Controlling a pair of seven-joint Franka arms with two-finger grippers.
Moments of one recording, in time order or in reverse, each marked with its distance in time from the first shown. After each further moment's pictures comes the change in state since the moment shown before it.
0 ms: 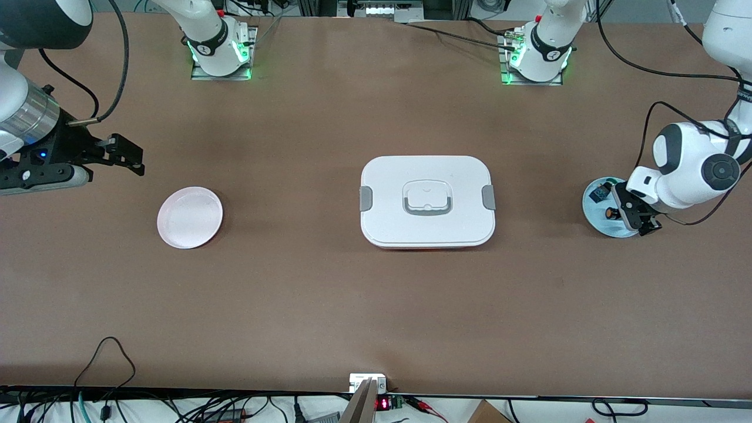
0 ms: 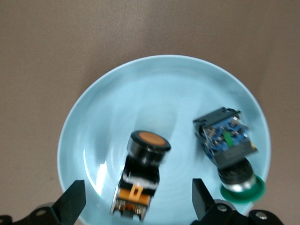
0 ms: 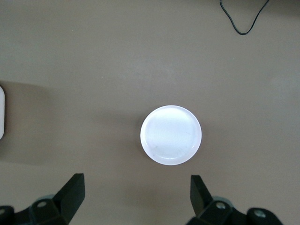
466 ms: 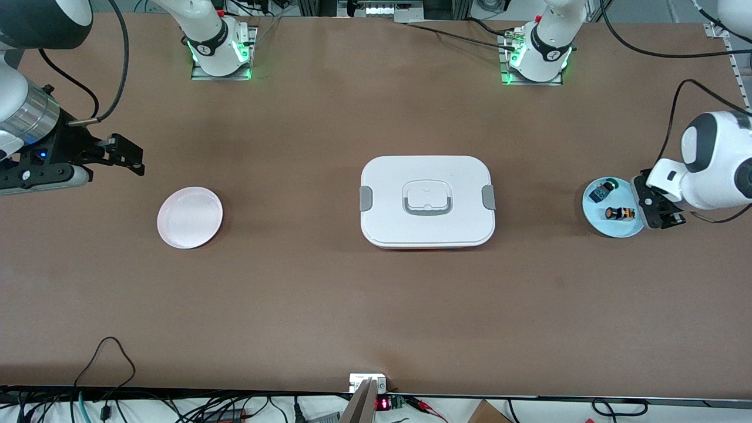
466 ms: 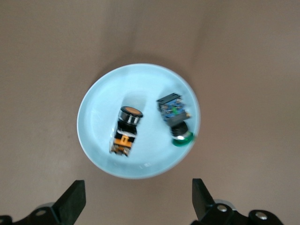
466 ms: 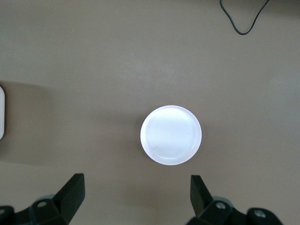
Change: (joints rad) left arm 0.005 -0.112 -0.148 0.231 -0.011 -0.538 -0.083; right arm 0.000 0.000 0.000 0.000 0.000 0.000 0.000
